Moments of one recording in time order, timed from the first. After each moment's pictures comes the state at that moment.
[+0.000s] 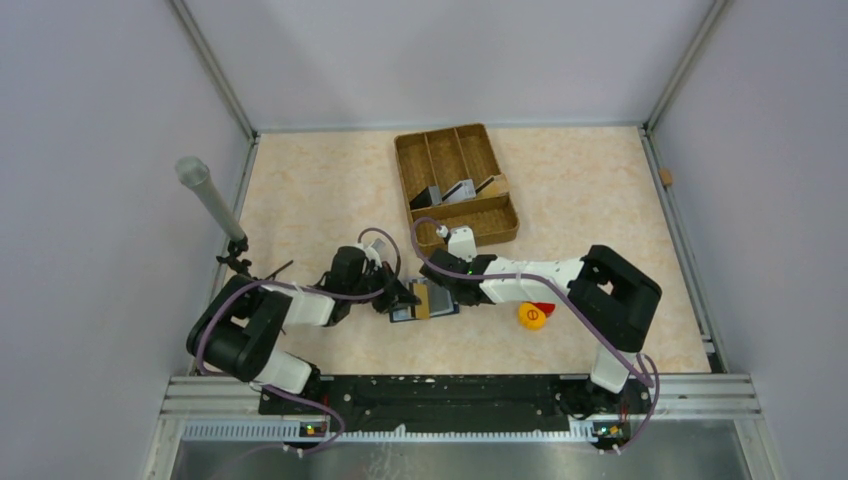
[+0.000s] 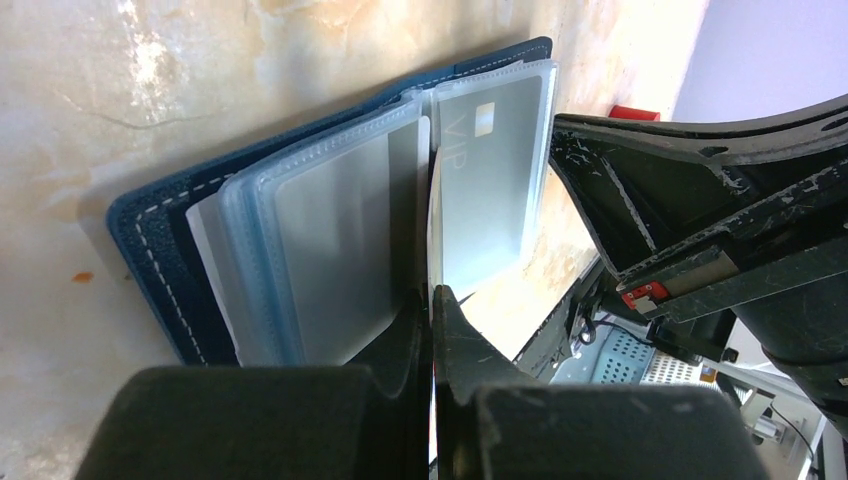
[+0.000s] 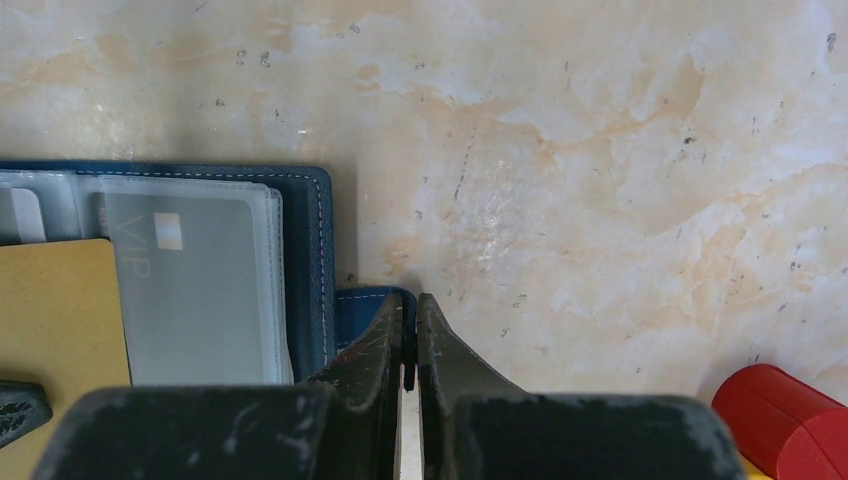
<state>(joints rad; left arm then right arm) -0.43 1.46 0.34 0.43 0.58 -0.93 1.03 1.77 1.05 -0.47 0.57 0.73</state>
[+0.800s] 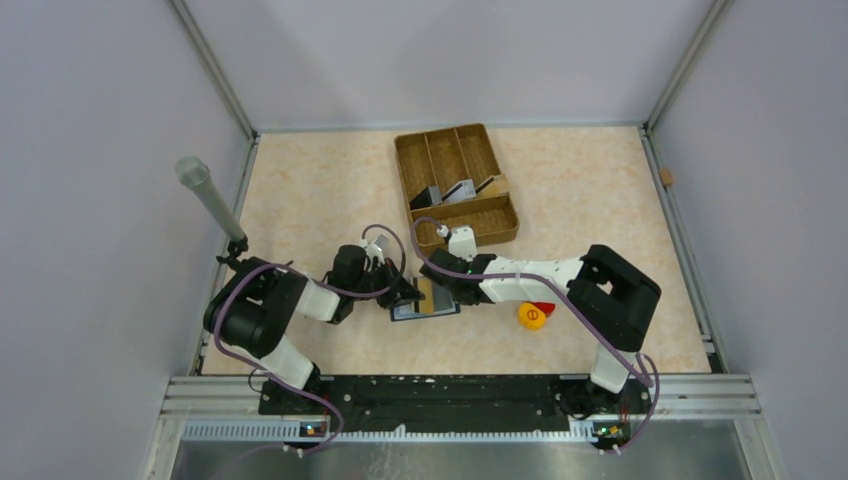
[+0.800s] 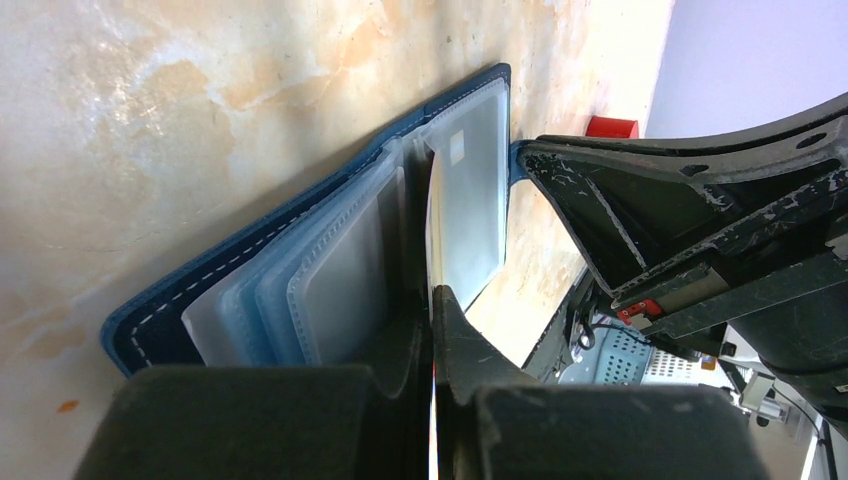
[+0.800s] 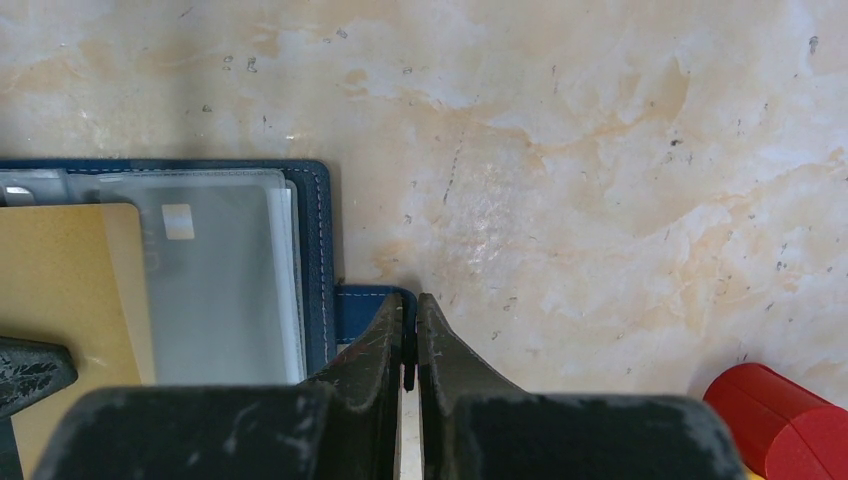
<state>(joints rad) -0.41 1.61 0.34 0.65 0.64 -0.92 1.03 1.78 1.06 -0.48 0.58 0.73</state>
